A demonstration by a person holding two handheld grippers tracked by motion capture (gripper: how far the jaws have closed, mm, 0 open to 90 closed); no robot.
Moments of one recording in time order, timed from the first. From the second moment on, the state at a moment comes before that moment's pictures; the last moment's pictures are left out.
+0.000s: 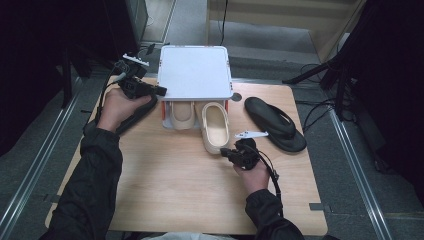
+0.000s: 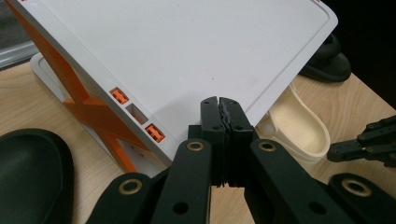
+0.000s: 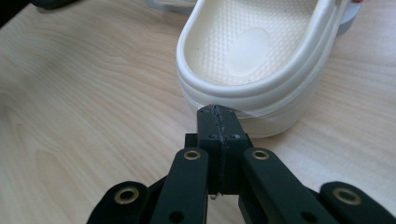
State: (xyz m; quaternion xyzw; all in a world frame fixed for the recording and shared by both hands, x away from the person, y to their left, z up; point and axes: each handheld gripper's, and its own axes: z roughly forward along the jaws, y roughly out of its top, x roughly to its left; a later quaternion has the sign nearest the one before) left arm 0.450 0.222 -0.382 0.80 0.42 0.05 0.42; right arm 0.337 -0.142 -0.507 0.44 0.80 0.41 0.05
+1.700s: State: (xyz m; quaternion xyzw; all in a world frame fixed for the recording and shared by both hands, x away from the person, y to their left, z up) left arm 0.447 0.219 -0.377 0.81 0.42 0.05 0.41; right arm 0.367 -0.112 -0.482 0.40 0.79 0.46 0.06
